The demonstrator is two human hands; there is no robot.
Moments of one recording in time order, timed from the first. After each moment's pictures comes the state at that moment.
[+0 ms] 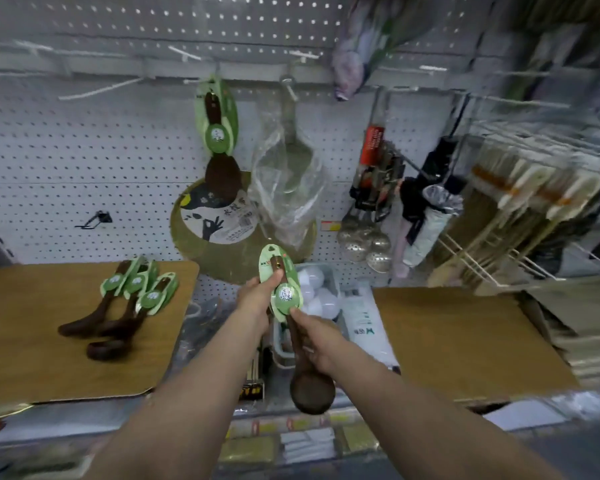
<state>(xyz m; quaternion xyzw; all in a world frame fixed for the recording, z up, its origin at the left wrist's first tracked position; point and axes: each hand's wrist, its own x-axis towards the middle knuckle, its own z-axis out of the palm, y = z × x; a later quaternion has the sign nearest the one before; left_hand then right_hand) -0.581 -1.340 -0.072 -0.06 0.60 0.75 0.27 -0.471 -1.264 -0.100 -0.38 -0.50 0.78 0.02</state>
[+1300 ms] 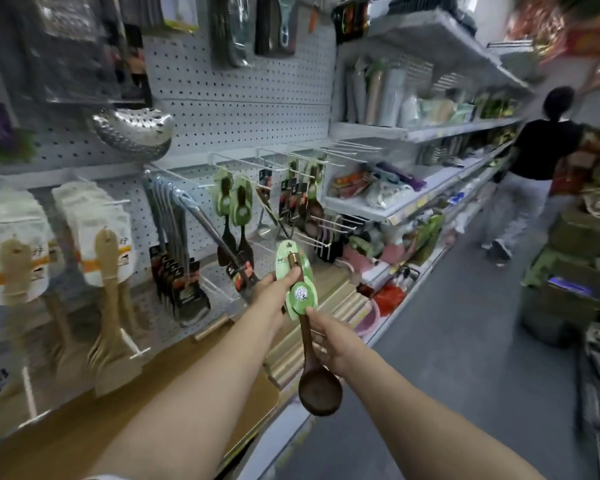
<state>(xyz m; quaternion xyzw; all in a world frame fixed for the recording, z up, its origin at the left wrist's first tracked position) -0.090 -0.632 -0.008 0.18 0.49 0.66 0.55 0.046 -0.657 -0.040 -0.50 -0.35 0.70 0.37</state>
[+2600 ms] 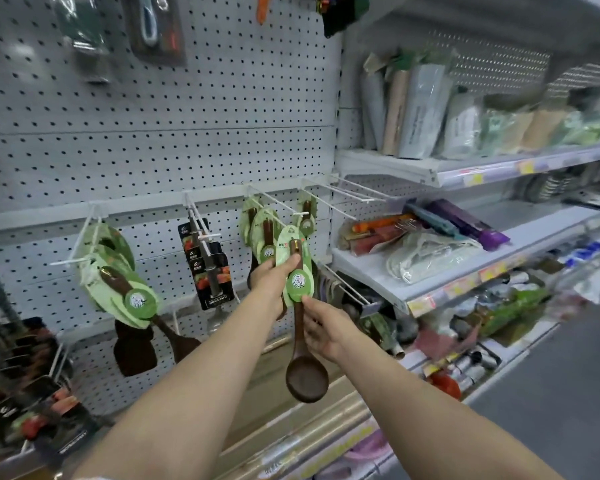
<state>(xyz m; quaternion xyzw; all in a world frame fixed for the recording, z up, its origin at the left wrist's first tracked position) 0.011 -0.192 0.056 0.13 0.56 0.73 0.38 0.125 -0.159 -0.003 -0.36 -0.36 0.82 0.26</state>
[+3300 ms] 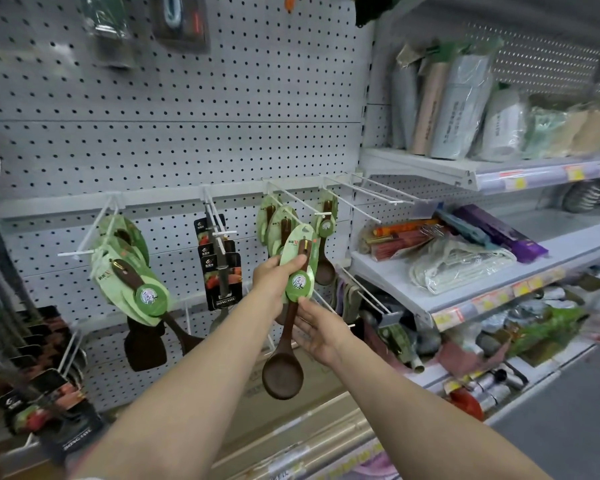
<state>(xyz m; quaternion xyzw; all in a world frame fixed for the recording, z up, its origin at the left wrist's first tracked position) -0.025 -0.186 0.041 0.14 0.55 0.74 0.37 0.082 -0.155 -0.019 -0.33 -0.37 0.84 0.22</state>
